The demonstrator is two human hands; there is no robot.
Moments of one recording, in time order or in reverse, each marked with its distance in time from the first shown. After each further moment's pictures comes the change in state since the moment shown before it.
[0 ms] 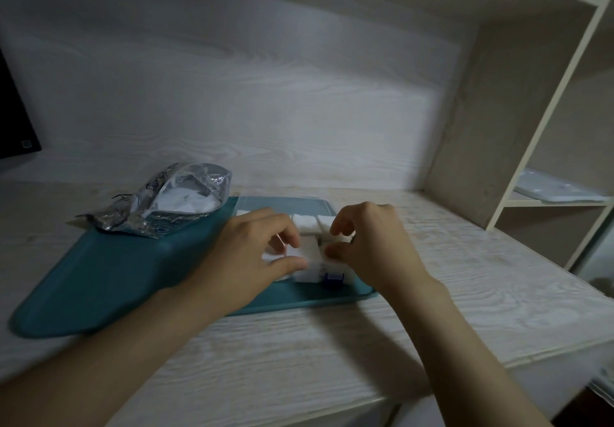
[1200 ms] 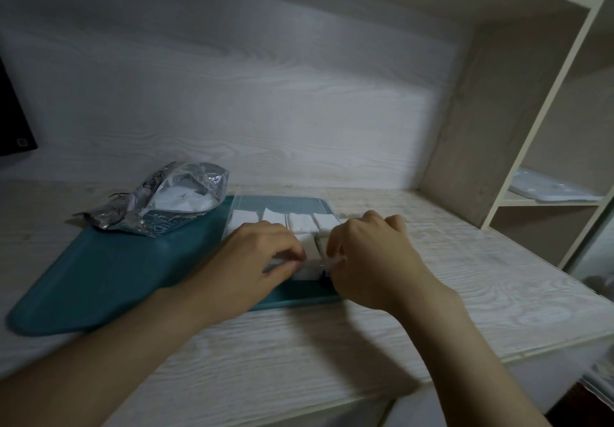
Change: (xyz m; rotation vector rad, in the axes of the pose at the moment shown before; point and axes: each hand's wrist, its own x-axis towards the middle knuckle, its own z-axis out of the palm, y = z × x) left_hand -0.003 -0.010 0.004 0.083 -0.154 0.161; right_hand -0.025 -0.024 -0.021 -0.406 -0.222 -0.079
